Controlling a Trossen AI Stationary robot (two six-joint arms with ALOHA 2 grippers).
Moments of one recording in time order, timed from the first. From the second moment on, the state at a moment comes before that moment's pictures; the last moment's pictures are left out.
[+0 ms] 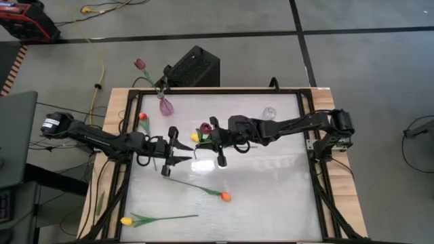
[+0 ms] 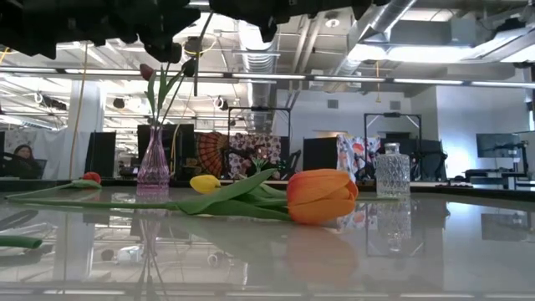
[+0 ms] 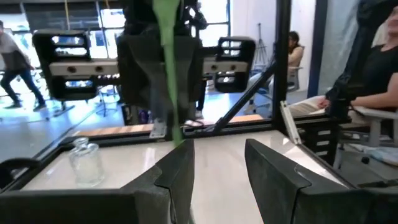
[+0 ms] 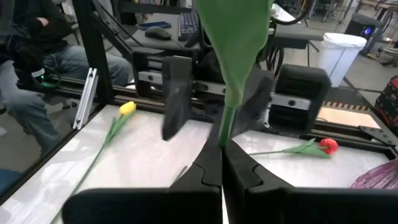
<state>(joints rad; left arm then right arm) -0.16 1.01 0.29 0.85 -0.05 0.06 0.01 1.71 1.27 0.23 -0.16 -0.10</state>
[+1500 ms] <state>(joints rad) -0.09 1.02 0.29 0.76 0.00 -0.09 0.04 1.79 1.27 0.39 -0.16 -0.05</state>
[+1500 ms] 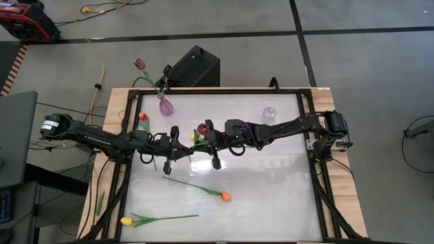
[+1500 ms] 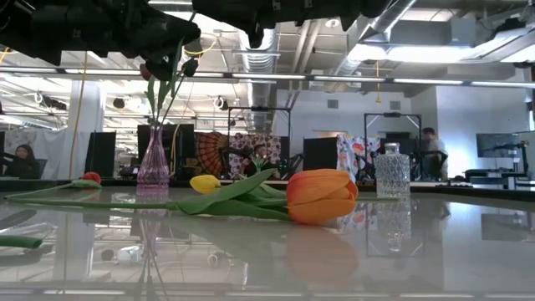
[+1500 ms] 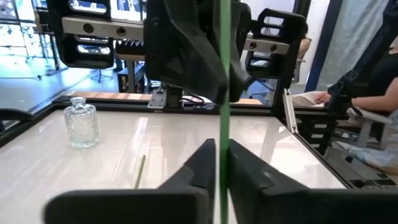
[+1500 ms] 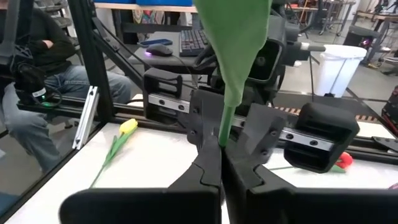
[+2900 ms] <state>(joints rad) -0.04 0.46 0.62 0.25 -0.81 0.41 -0.01 1.66 1.21 -0.02 -0.16 -0.09</state>
